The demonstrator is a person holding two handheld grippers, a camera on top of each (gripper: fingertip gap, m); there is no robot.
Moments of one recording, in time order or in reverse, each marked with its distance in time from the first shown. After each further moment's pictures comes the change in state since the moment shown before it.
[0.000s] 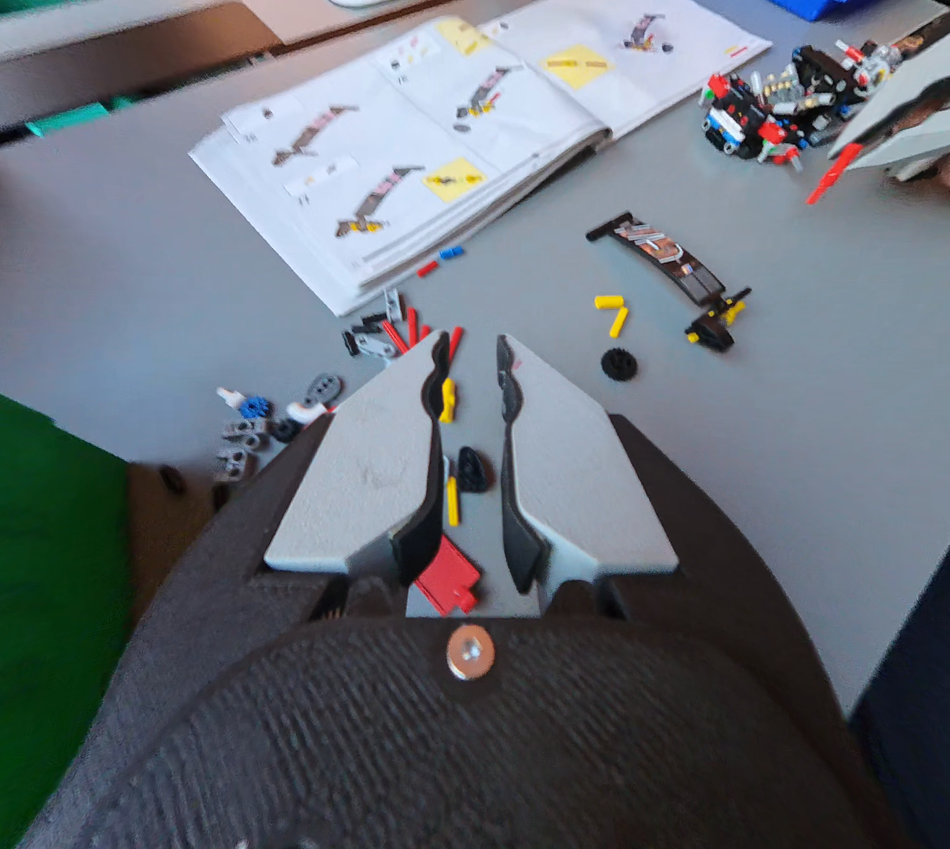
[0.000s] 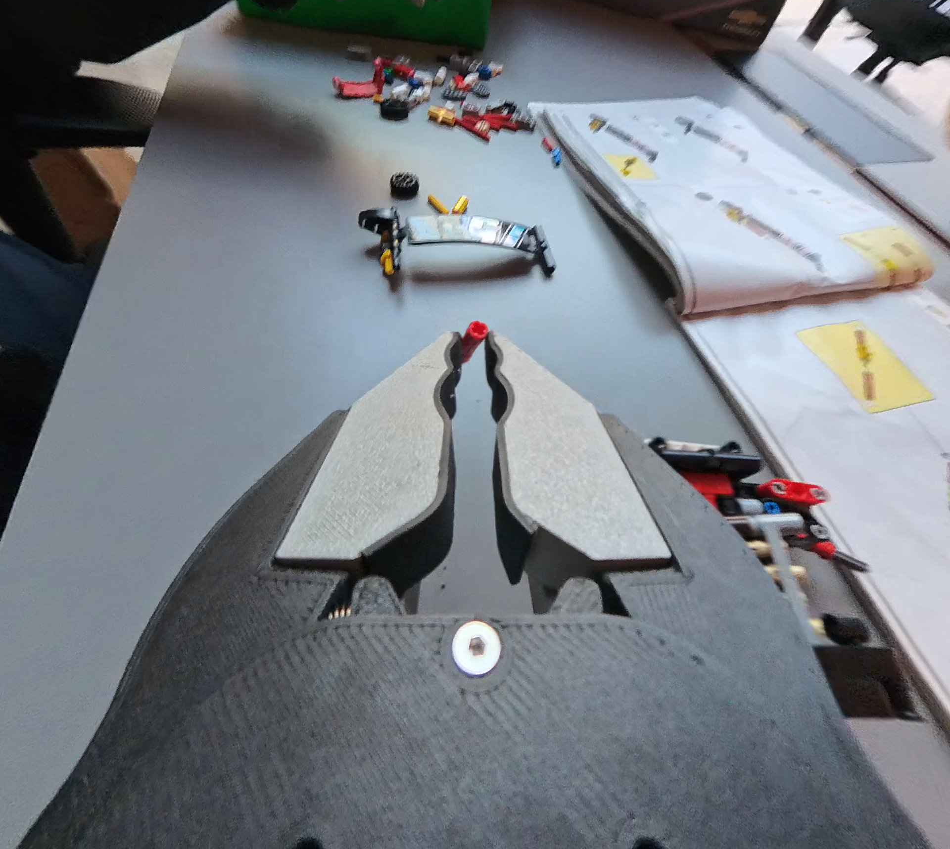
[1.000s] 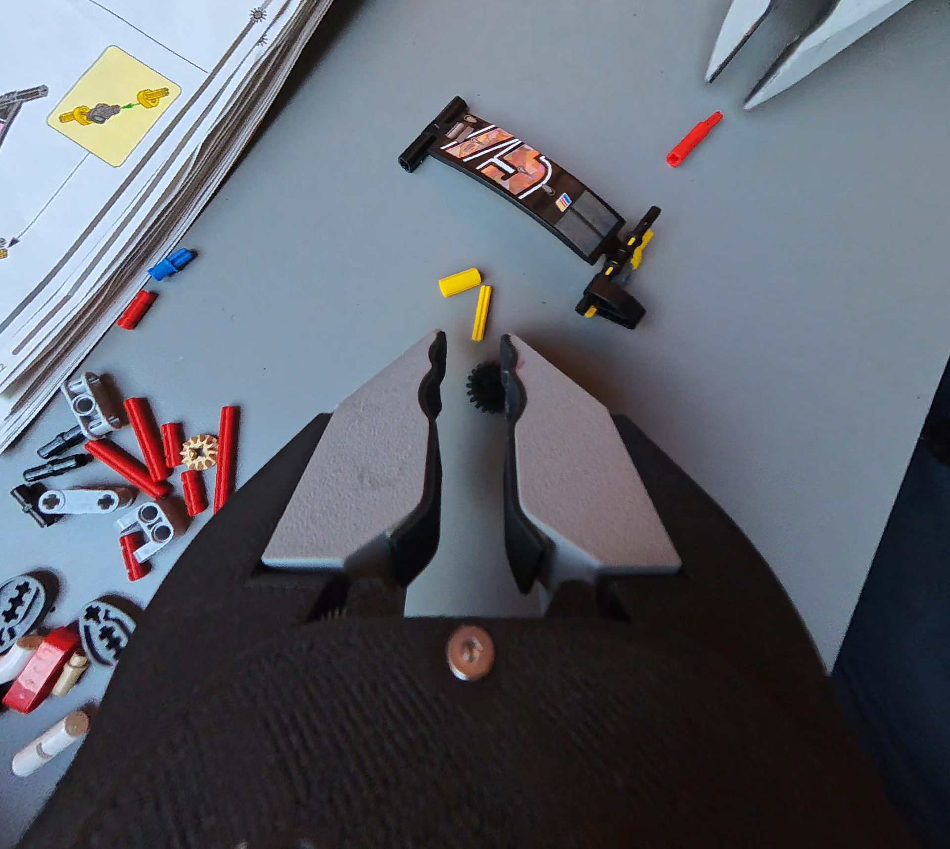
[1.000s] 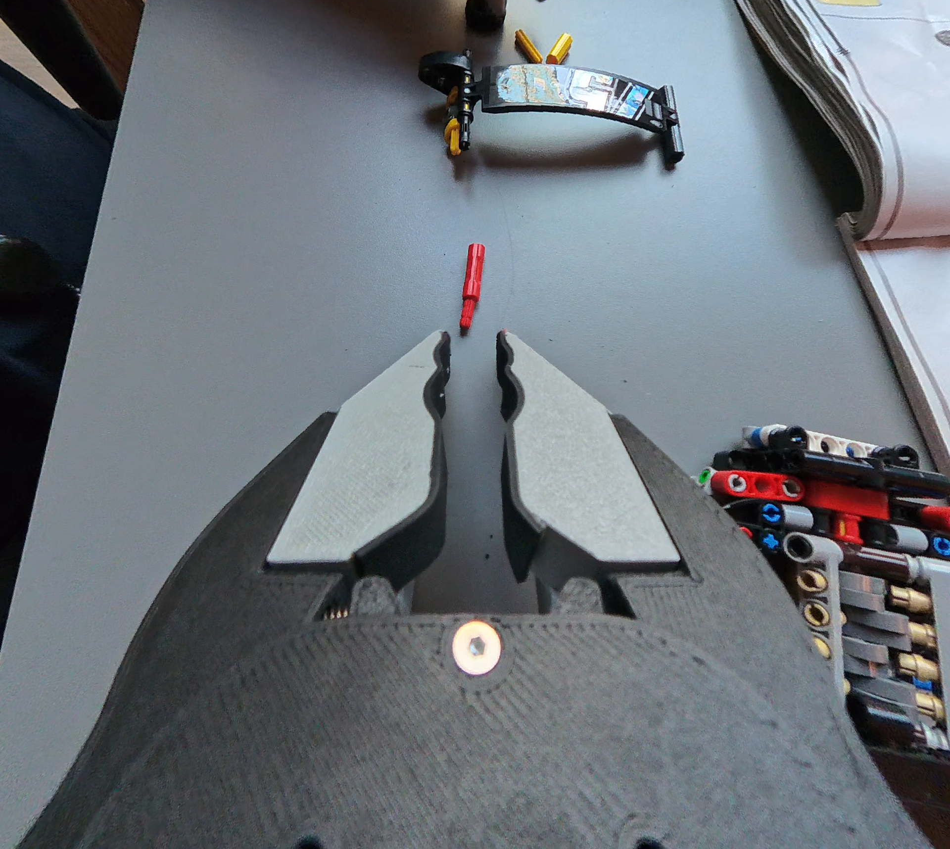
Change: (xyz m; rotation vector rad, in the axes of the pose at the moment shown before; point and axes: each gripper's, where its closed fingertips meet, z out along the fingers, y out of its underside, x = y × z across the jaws) left arm 0.086 0.038 0.081 -0.320 0.287 0.151; right arm -0.029 0.044 0.015 -0.274 -0.169 -0.011
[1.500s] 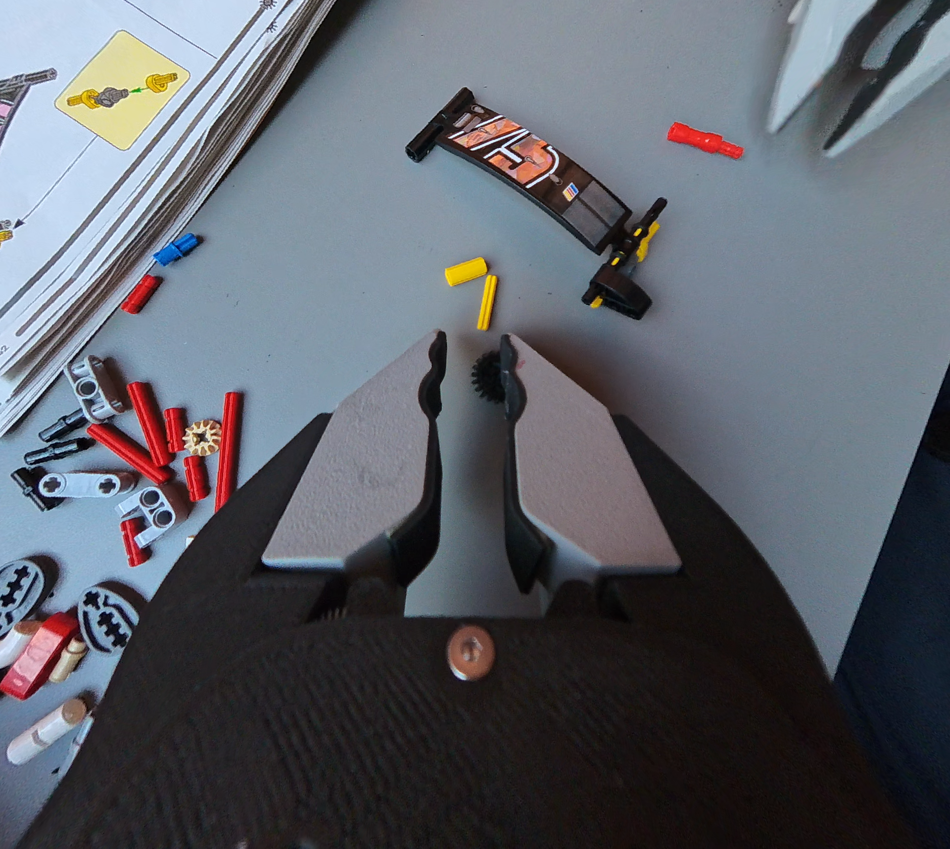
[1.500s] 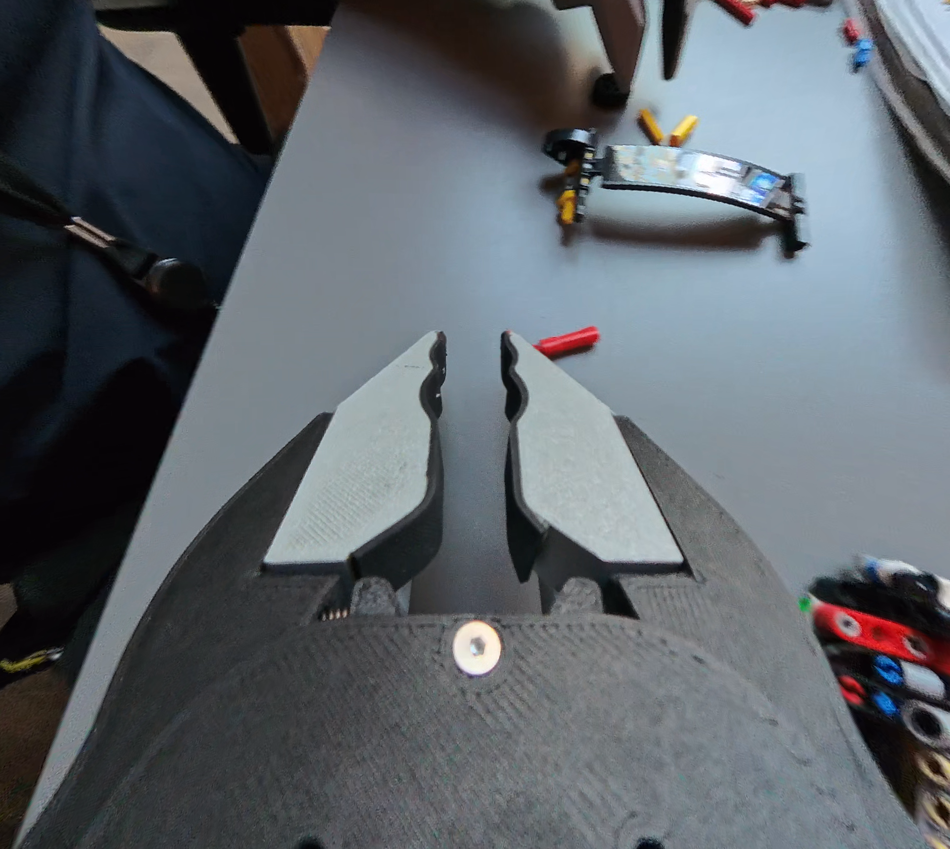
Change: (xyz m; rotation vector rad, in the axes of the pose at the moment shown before) left arm -0.002 0.004 -0.002 0.010 -0.002 -0.009; right arm -0.037 -0.022 0.005 0.074 -0.190 -0.051
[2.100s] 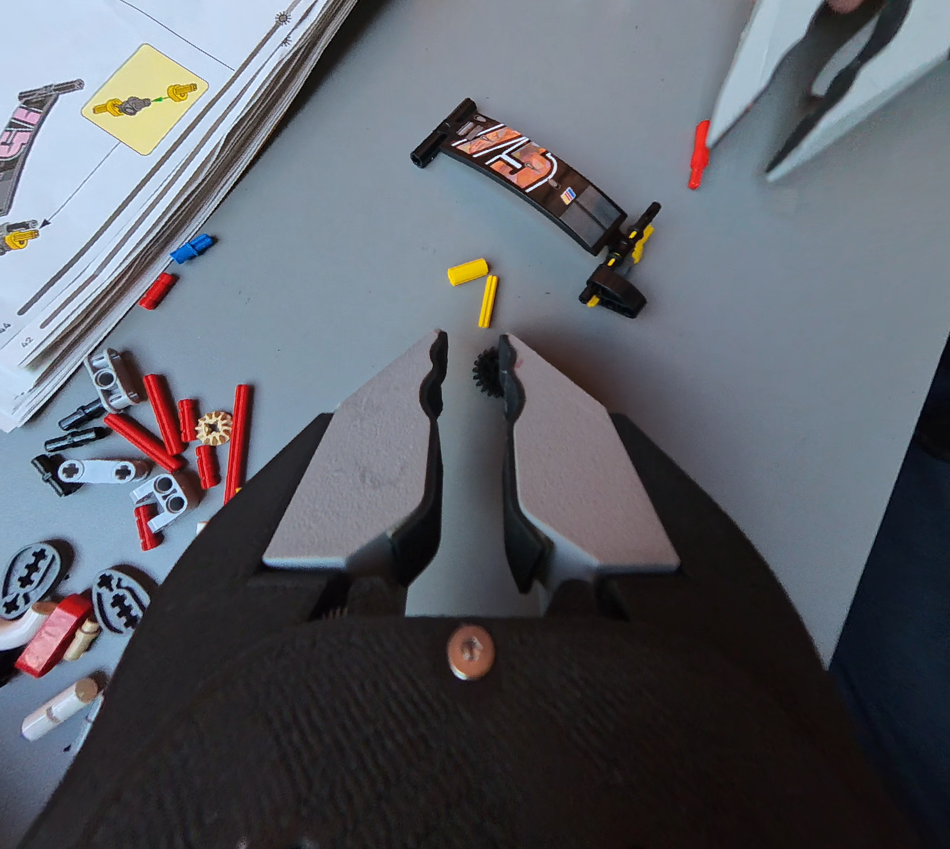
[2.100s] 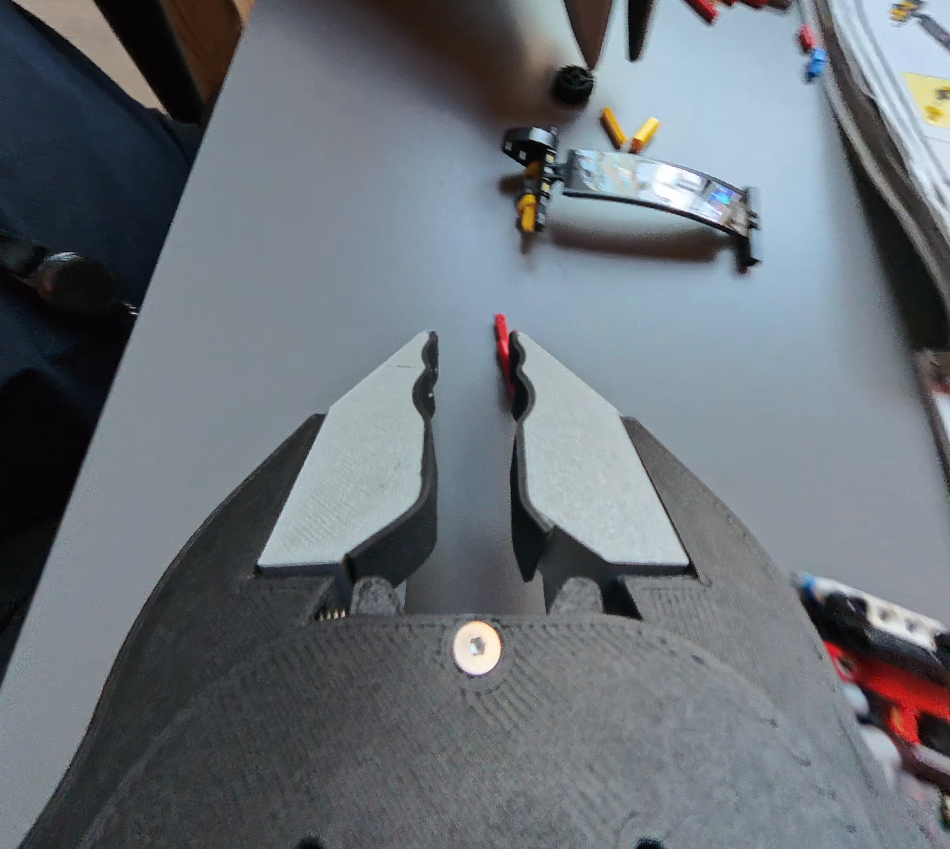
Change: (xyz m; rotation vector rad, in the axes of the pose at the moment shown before) left arm 0.000 -0.002 -0.006 0.022 -0.007 -0.001; right arm 0.017 -0.001 0.011 -0.057 0.085 -0.053
